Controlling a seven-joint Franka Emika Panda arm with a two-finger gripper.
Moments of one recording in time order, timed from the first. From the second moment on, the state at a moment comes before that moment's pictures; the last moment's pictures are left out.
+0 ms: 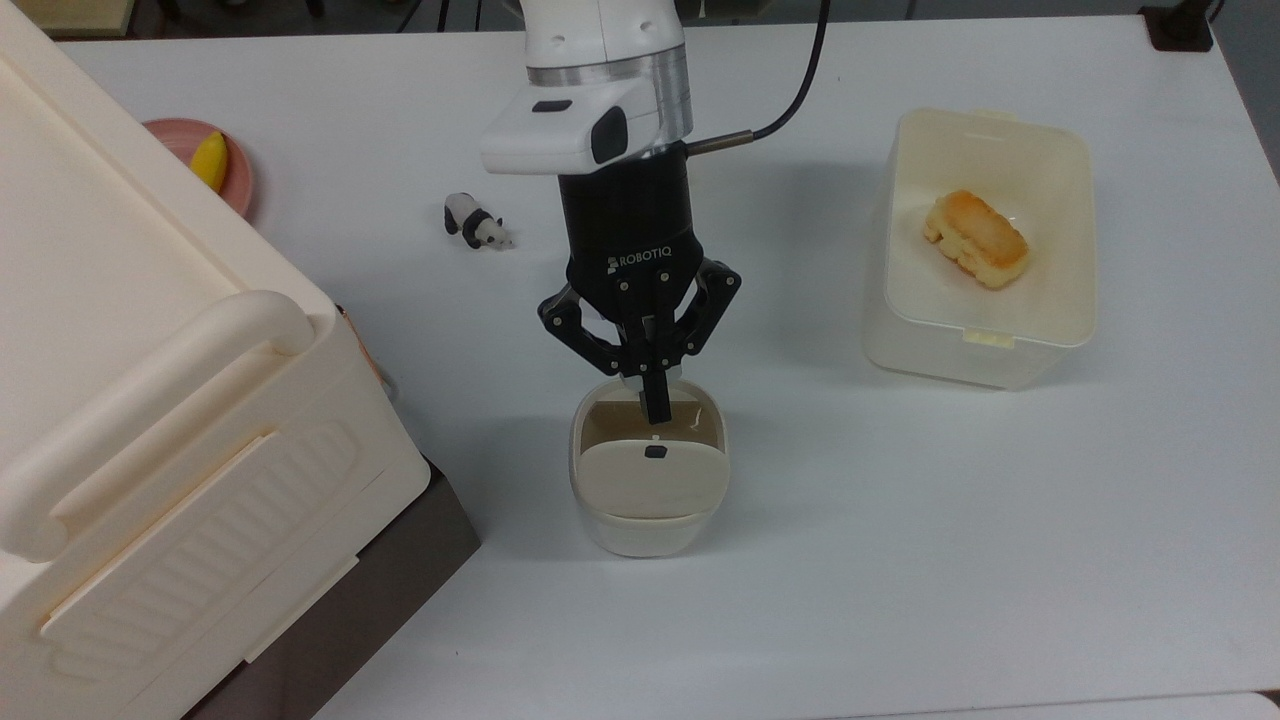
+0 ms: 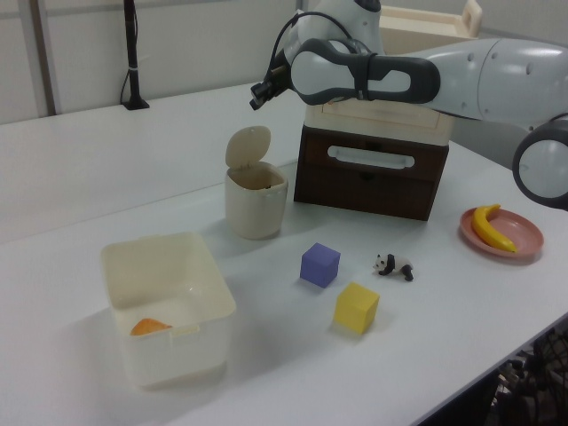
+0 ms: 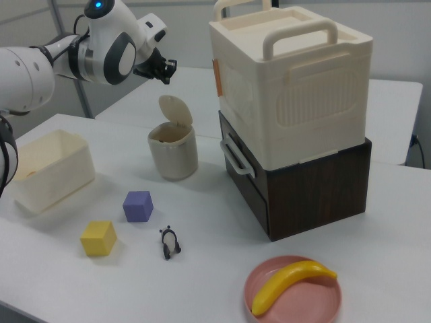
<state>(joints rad) 0.00 0.45 0.15 -1.36 0.01 2.53 -0.23</state>
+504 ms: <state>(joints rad) -0.01 0.46 0.15 -1.36 0.01 2.53 -0.23</state>
